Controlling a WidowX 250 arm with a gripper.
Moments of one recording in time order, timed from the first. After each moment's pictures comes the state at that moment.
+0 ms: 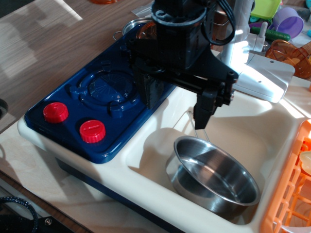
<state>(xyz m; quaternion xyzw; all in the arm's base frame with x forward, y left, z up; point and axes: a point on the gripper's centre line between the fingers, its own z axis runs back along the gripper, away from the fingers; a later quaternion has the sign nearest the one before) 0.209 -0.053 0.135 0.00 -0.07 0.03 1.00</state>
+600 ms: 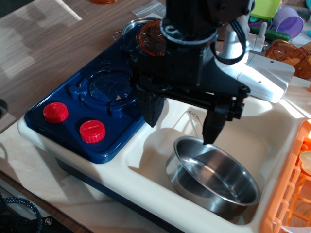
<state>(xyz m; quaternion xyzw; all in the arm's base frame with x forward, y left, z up) 0.195 -0.069 0.127 0.01 -0.06 0.12 0.99</state>
